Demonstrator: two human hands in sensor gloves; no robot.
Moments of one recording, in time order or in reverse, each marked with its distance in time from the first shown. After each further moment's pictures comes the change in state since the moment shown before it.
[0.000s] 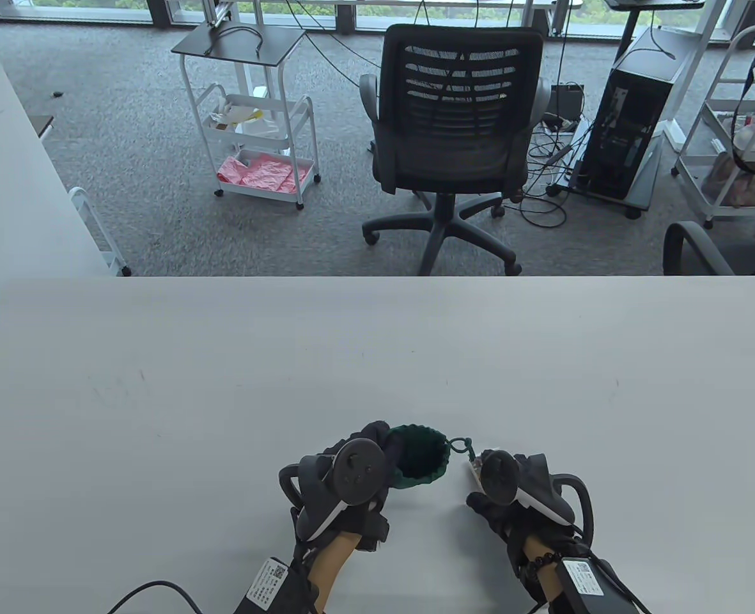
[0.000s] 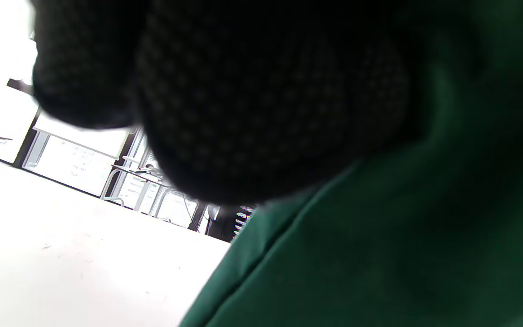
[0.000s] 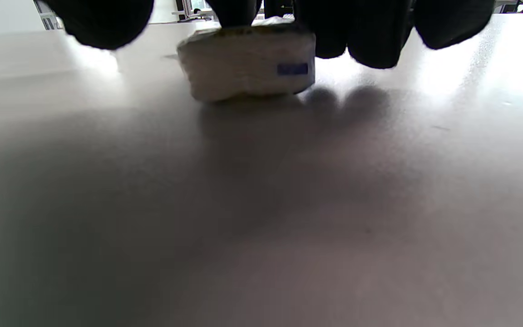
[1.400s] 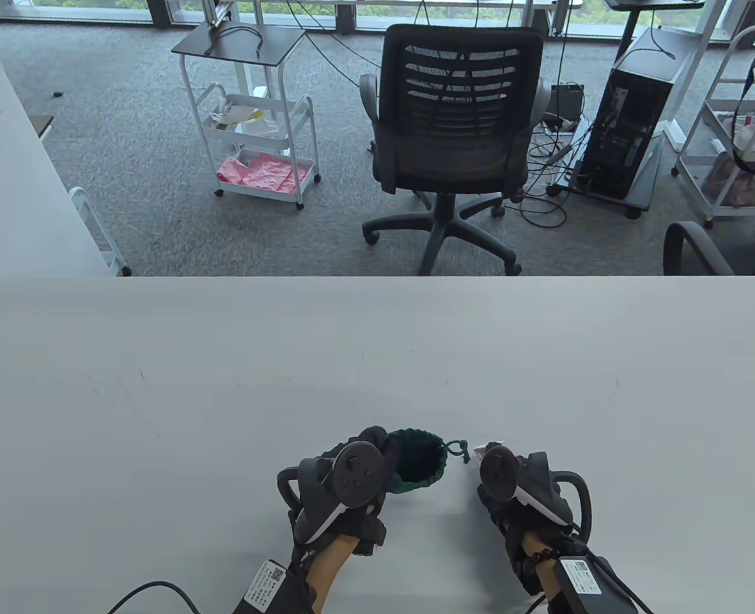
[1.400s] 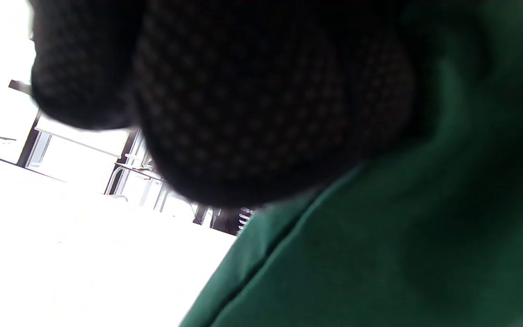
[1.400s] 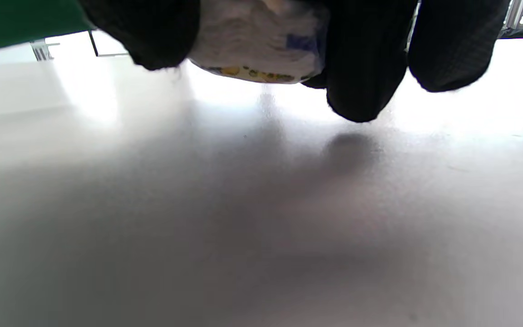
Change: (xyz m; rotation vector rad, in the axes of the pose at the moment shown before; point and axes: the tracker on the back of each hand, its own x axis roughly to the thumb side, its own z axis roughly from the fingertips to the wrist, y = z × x) left_hand -0.002 0.000 0.004 -0.020 -0.003 -0.030; right_hand -0.002 -0.016 0.001 -0.124 0.038 -0.079
